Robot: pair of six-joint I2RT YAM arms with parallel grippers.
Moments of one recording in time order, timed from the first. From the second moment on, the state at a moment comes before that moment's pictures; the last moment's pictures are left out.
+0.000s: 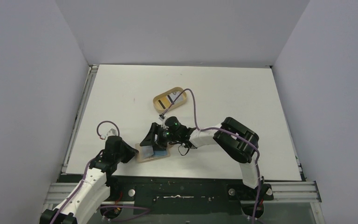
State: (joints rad) left arm -0.27 0.68 0.16 -0.31 0.01 -0.99; right arm 0.96 2.00 1.02 0.47 -0.44 1.21
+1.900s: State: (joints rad) left arm -0.27 0.67 0.17 -0.35 0.02 -0.99; right arm 0.49 1.92 1.69 -0.44 -0.56 0.38
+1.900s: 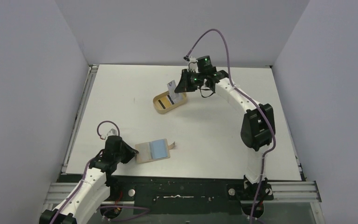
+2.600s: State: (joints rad) left arm -0.28 0.68 0.18 -0.36 0.02 -0.99; right arm 0.42 2.32 2.06 -0.75 -0.56 0.16
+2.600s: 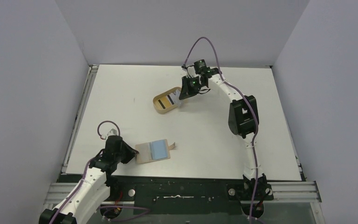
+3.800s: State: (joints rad) left arm -0.28 0.73 0.22 -0.38 0.02 -0.98; right arm 0.37 2.53 2.37 -0.78 -0.57 0.22
